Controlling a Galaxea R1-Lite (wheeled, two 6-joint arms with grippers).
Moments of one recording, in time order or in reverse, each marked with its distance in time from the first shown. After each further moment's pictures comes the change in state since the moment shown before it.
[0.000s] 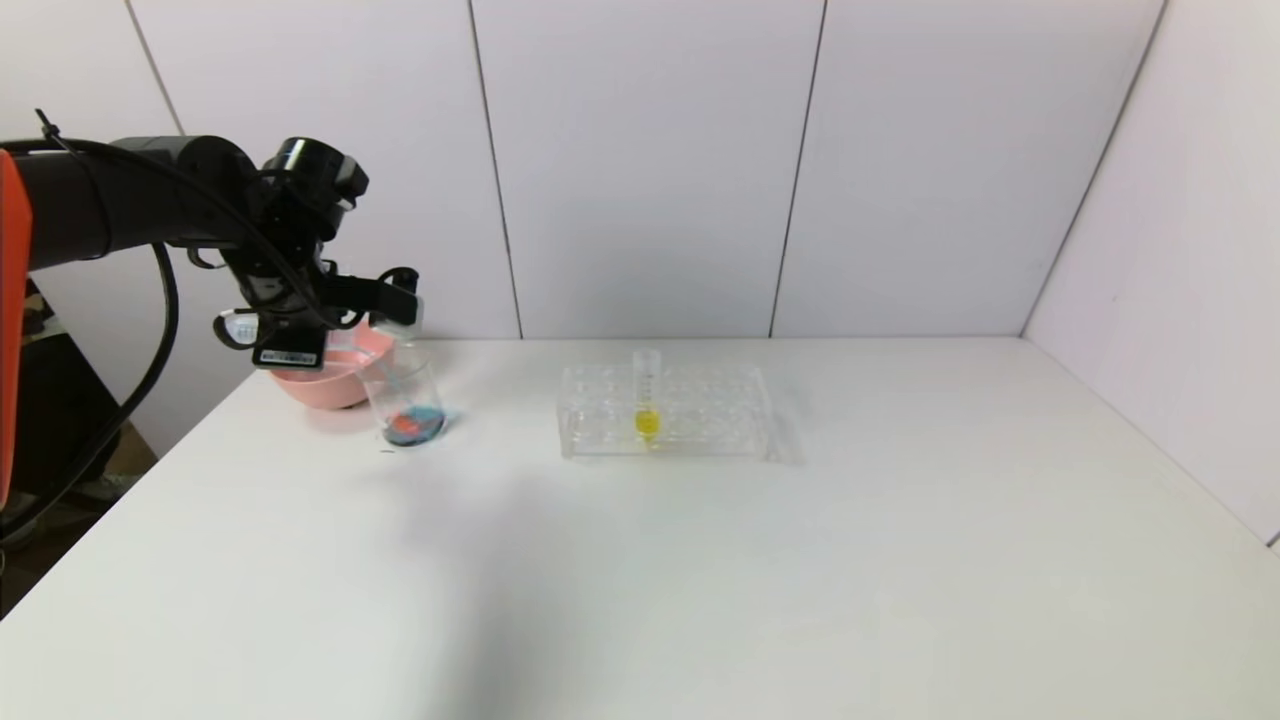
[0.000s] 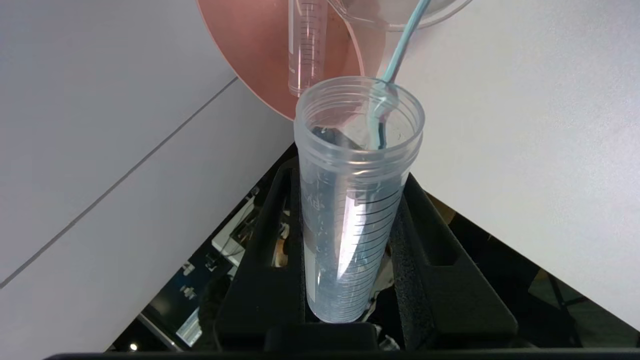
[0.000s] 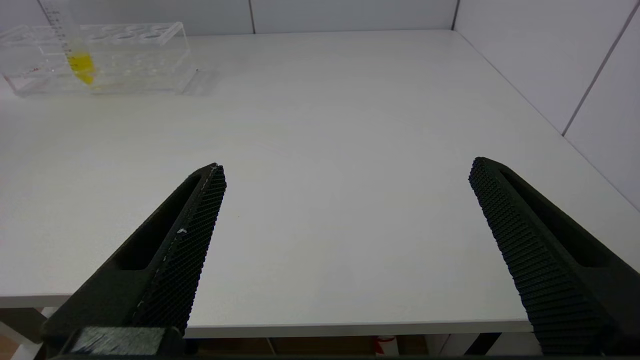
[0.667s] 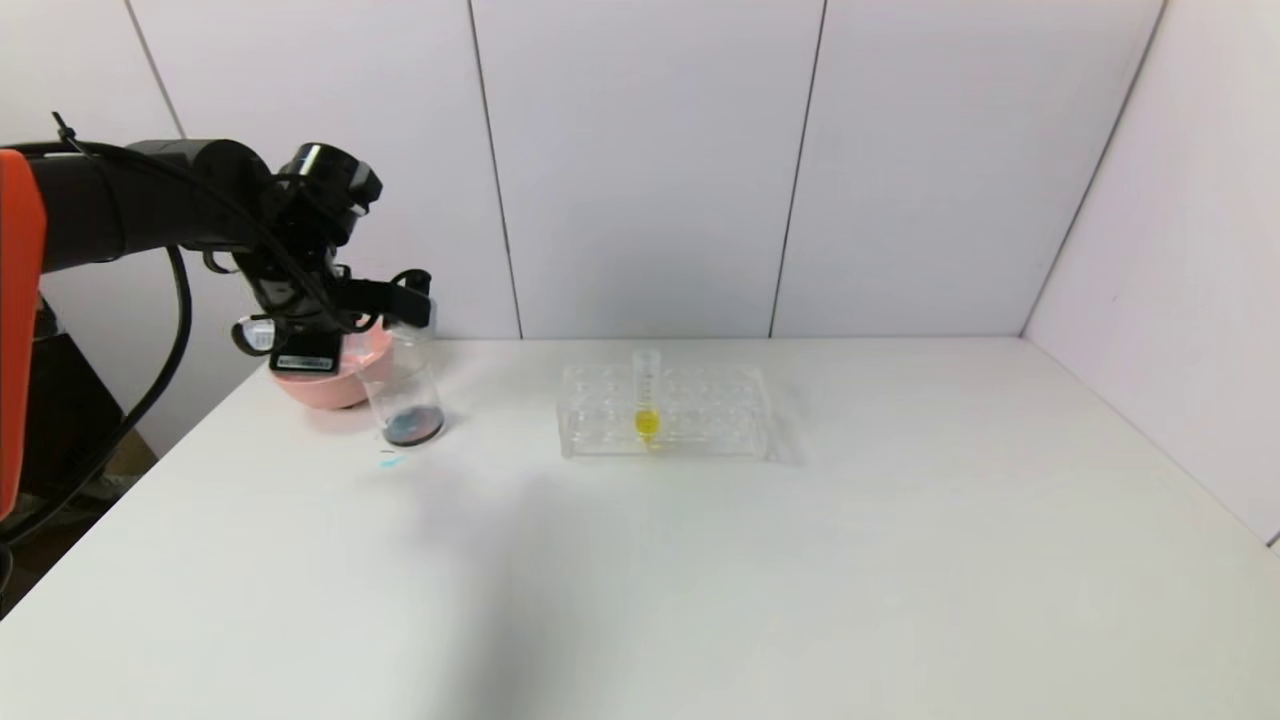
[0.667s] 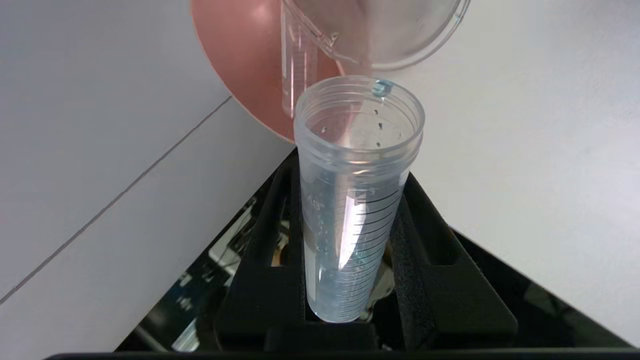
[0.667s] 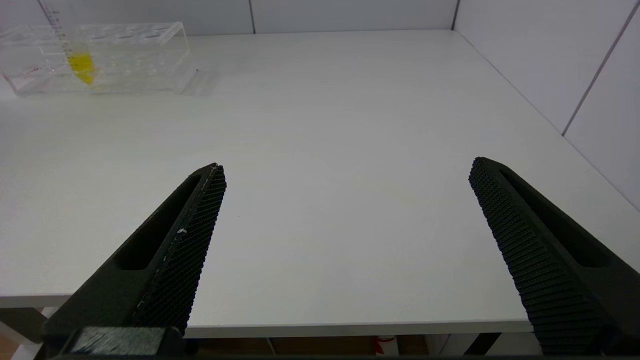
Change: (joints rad) left arm -0.019 0.003 0.006 0.009 -0.045 -0.042; right arm 0.000 0.000 0.000 0.000 0.000 0.000
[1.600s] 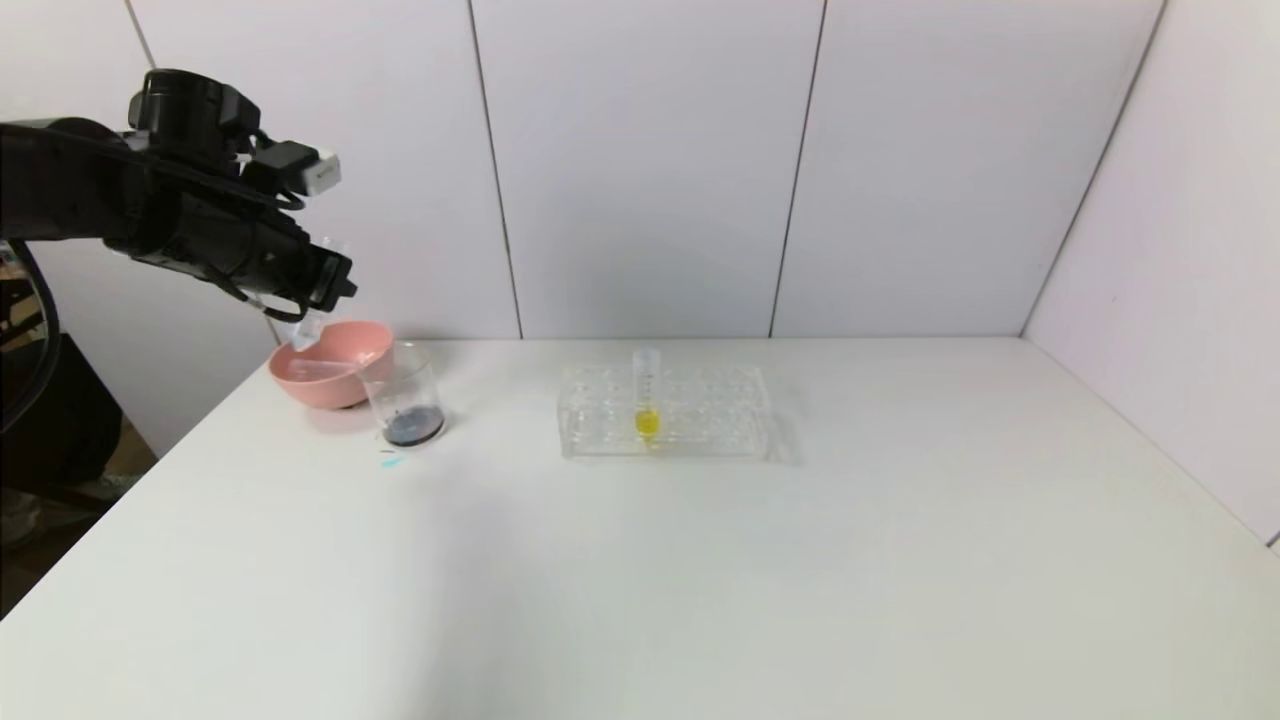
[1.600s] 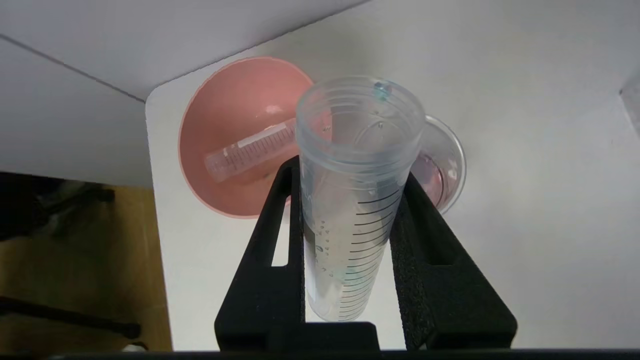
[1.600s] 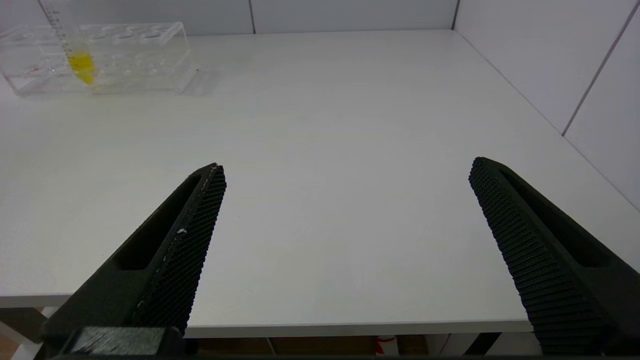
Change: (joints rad) left arm 0.113 -0.192 0.235 -0.387 -0.433 -1.046; right arm 0.000 0.000 0.000 0.000 0.000 0.000
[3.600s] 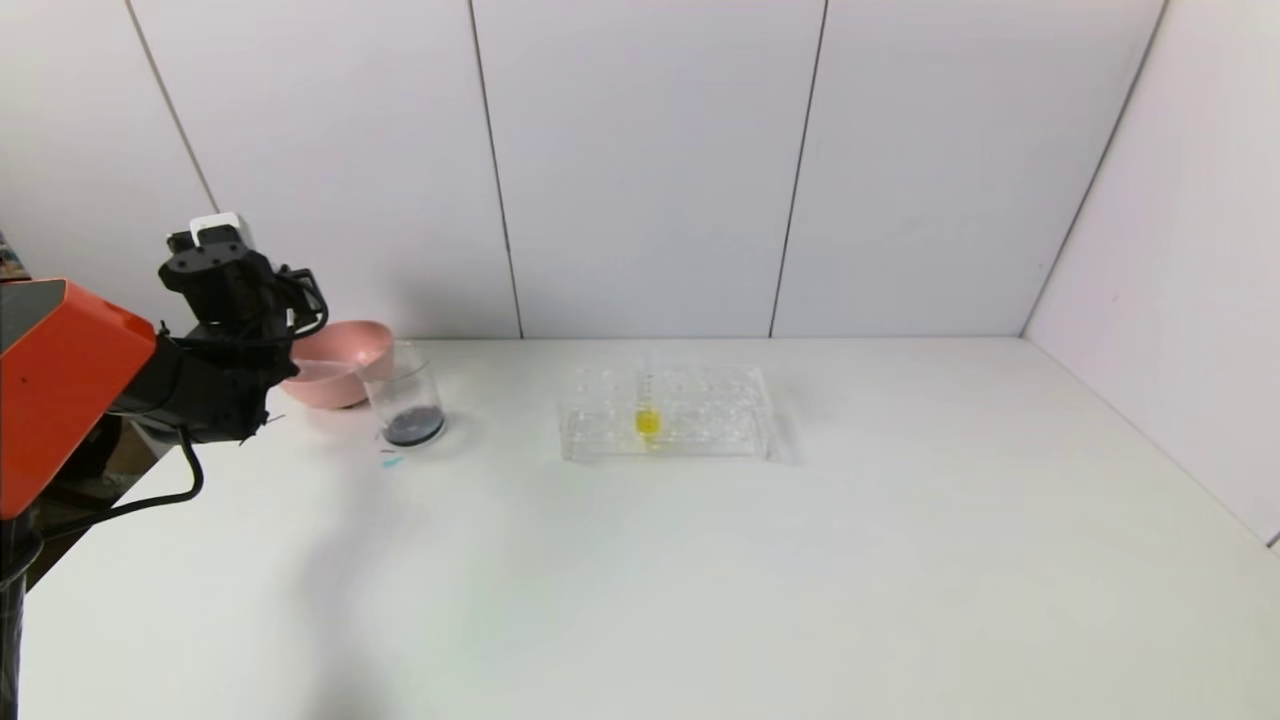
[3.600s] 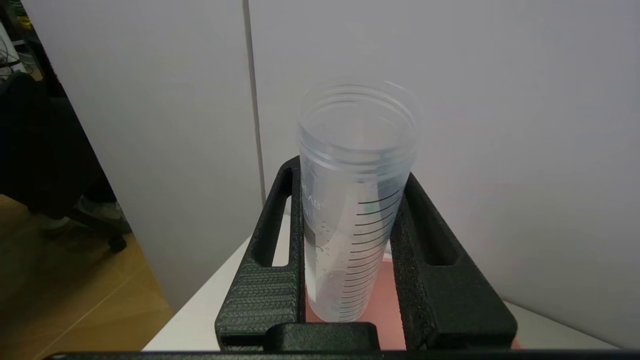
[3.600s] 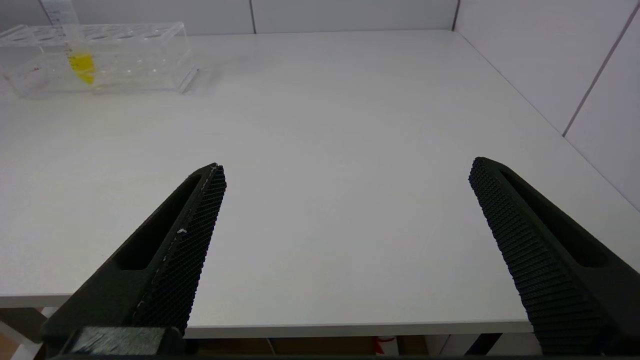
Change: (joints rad) left arm 0.124 0.356 0.407 -1.470 0.356 -0.354; right arm 0.000 0.000 0.000 0.000 0.000 0.000
